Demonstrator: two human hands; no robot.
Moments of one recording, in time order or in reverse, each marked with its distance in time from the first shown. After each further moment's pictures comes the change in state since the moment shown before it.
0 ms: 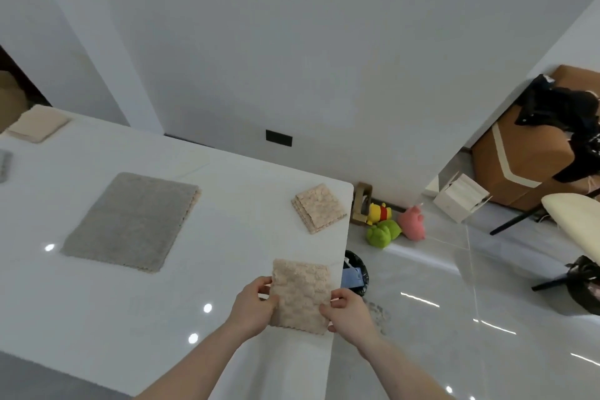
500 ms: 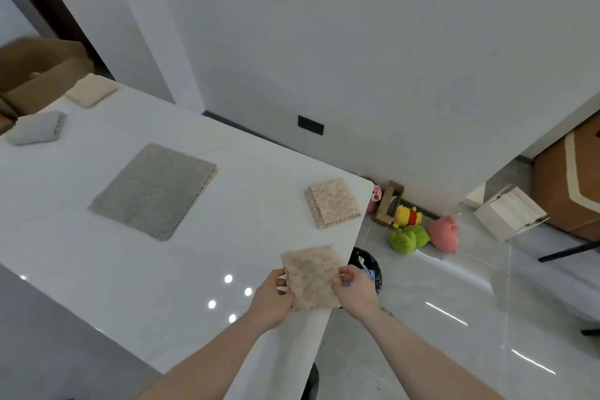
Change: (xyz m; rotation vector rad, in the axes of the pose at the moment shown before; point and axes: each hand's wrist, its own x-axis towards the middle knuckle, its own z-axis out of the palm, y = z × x) left_hand 0.023 0.009 0.083 -0.155 0.085 -0.180; right_hand 0.078 -0.007 -0.050 -0.311 -0.044 -0.171
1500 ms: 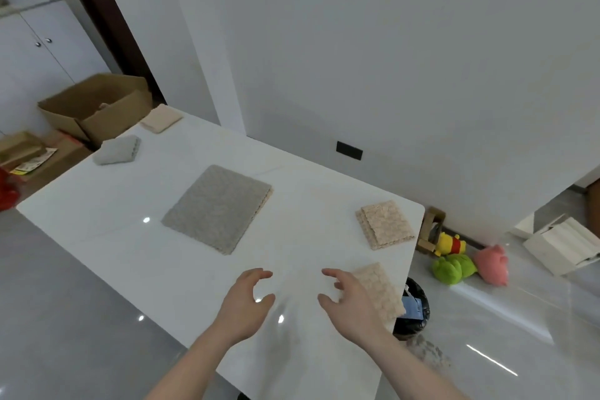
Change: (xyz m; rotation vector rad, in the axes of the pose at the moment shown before) left_hand -0.067 -0.025 -0.186 0.311 0.235 0.273; right_hand -0.076 -0.107 0.093 0.010 -0.102 -0.344
